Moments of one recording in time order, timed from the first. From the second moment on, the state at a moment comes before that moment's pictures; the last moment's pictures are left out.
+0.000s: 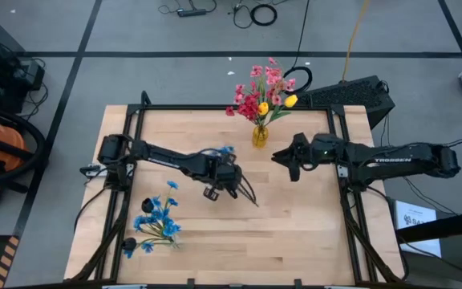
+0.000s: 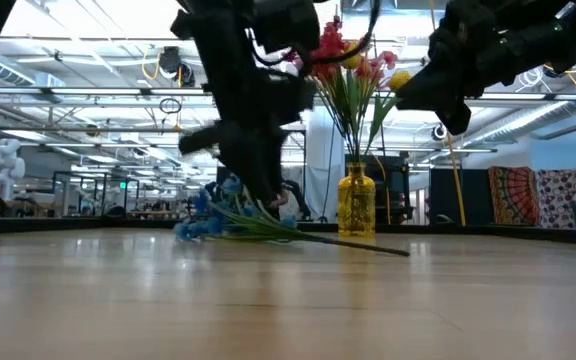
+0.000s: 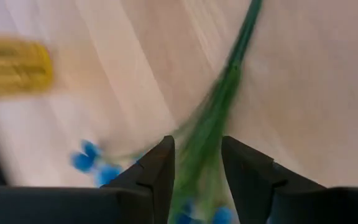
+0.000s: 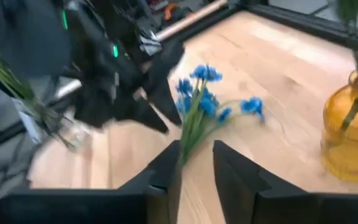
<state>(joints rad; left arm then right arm) -0.06 1.91 1.35 -0.65 -0.28 0.50 -0.16 0.88 0.47 0.08 -0.04 0.46</state>
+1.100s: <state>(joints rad) 0.04 0.80 0.60 -0.38 -0.17 -0.02 0.02 1.96 1.57 -0.78 0.12 0.60</state>
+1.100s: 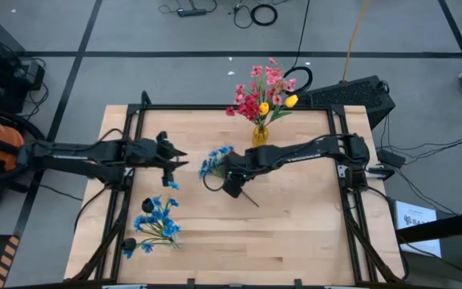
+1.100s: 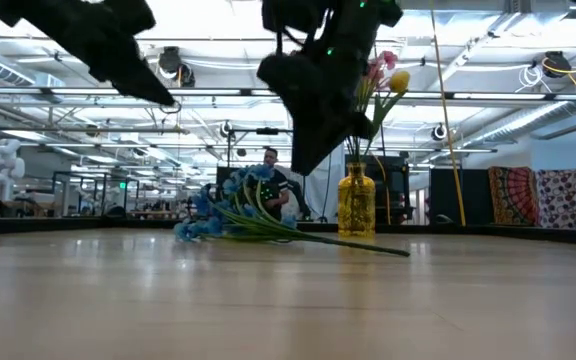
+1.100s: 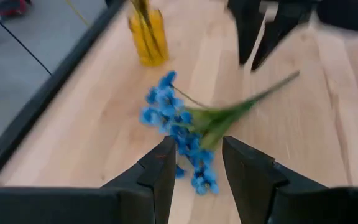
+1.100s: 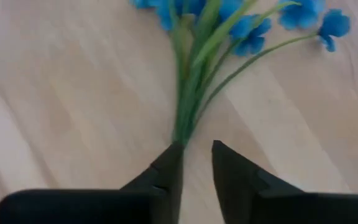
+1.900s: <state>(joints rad) 0.05 0.53 0.55 -0.57 -0.20 -0.07 0.01 2.19 1.57 -0.68 0.06 0.65</state>
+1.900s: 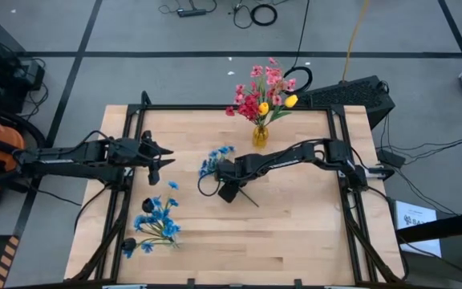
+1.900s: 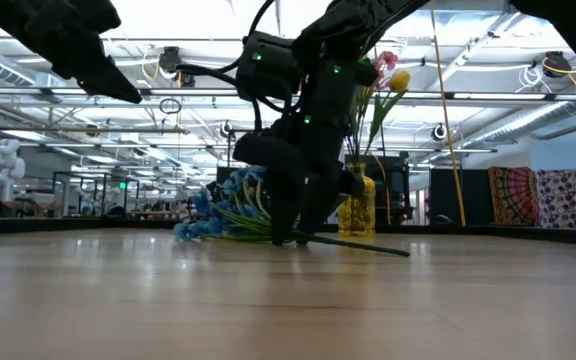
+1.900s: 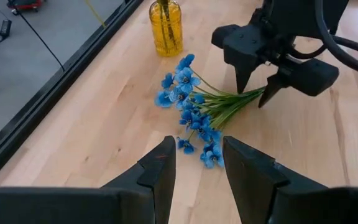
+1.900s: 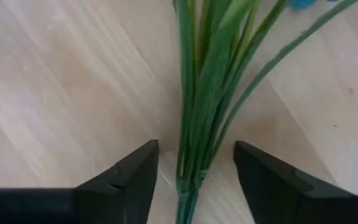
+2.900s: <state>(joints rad) 0.01 0.45 0.38 -0.21 0.03 -0.07 0.36 1.98 1.56 -0.91 0.13 0.96</state>
